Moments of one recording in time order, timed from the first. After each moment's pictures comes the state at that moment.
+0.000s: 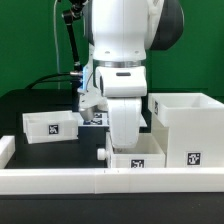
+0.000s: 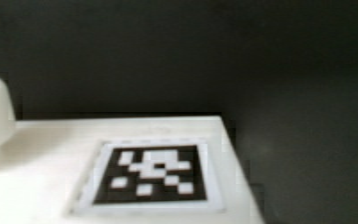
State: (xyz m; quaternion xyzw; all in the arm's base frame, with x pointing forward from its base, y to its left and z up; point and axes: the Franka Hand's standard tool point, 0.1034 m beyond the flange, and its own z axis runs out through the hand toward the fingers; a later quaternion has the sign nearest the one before) arm 0.547 -0.010 0.013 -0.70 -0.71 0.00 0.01
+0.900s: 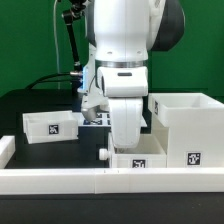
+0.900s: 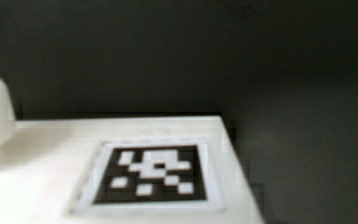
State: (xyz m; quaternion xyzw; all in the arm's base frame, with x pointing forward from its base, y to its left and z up) arm 0.548 -0.005 0.012 -0.70 -0.71 0.00 0.01
